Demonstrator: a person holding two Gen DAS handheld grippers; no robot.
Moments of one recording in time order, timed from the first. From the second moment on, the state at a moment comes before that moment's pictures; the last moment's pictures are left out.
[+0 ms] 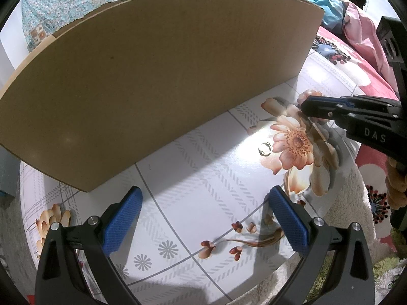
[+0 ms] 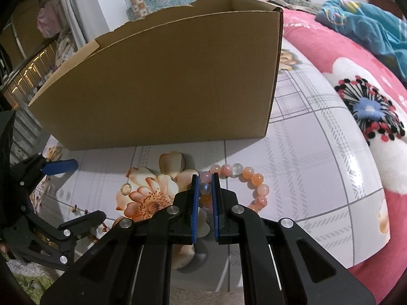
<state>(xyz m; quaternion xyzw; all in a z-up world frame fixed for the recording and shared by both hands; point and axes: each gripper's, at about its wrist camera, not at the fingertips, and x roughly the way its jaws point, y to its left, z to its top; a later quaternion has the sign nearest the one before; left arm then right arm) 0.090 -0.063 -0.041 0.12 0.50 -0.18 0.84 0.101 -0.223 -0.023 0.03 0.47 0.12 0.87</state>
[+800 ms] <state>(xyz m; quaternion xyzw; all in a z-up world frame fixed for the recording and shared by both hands) 0.092 -0.099 -0.023 0.11 0.44 -0.29 0.84 0.099 -0.240 -0.028 0.07 0.46 0.14 0.88</state>
